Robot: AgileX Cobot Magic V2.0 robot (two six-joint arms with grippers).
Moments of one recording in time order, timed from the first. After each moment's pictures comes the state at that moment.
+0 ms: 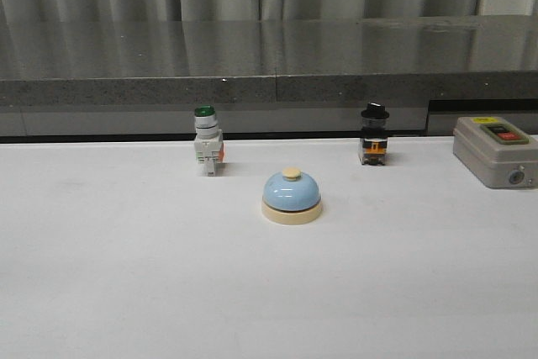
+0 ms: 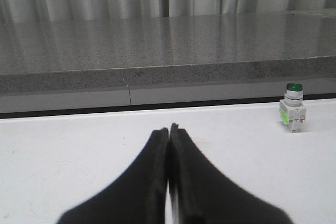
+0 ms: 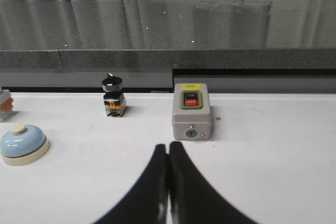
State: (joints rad) left arm -0.06 0.00 0.00 0.04 0.12 0.01; right arm 0.08 -0.01 0.03 -0.02 0.11 0.06
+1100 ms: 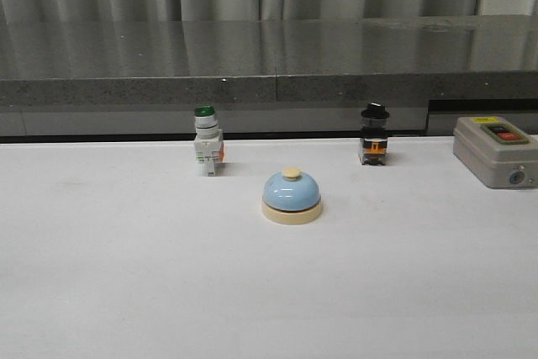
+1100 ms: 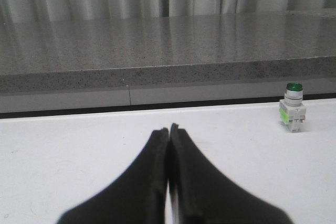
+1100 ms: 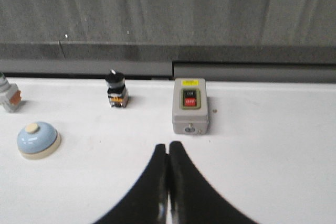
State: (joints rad) left arm -0.06 0.00 0.00 0.04 0.12 0.01; right arm 0.08 0.32 -0.43 -0.02 0.48 0.06
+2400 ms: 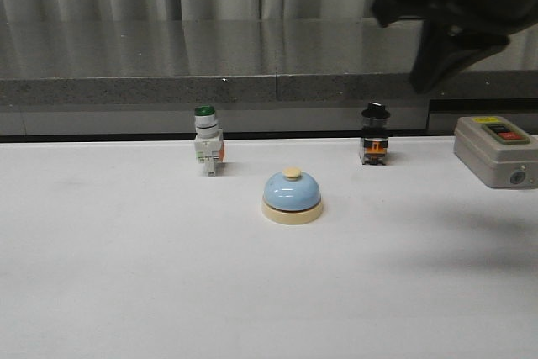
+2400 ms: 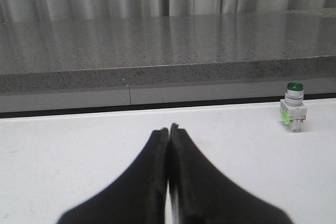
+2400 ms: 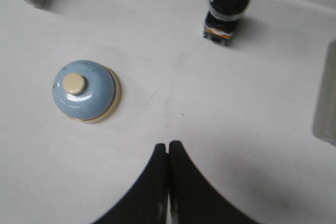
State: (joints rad) left arm -0.06 0.00 0.00 0.04 0.12 0.01; right arm 0.37 1.53 -1.10 0.01 0.56 0.06
